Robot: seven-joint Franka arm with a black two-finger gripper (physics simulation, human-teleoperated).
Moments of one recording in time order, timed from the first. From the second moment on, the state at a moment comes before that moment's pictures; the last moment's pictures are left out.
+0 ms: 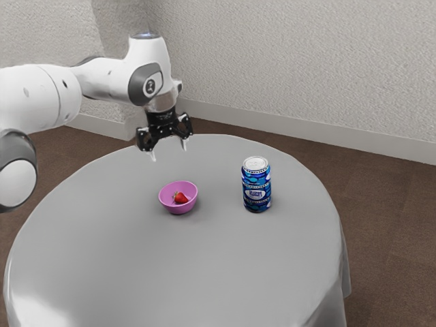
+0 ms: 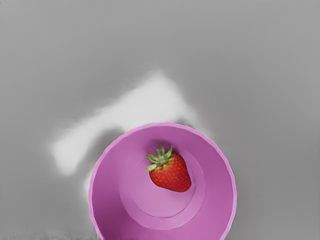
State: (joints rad) arm -0.13 0.48 0.20 -1.44 -0.06 1.93 -0.88
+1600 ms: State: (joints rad) arm -0.12 0.64 0.20 -1.53 -0.15 2.12 -1.49
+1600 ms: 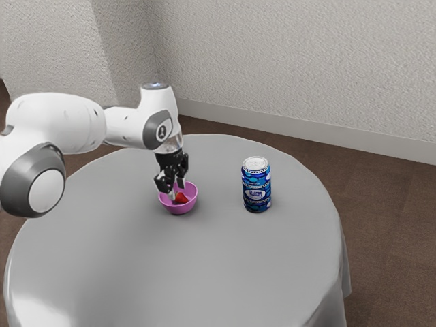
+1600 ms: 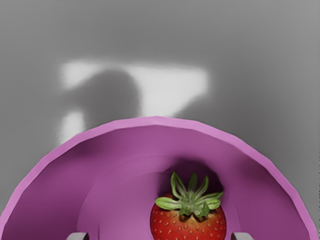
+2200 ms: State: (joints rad) arm -0.12 0.68 0.20 -1.51 -0.15 2.16 -1.52
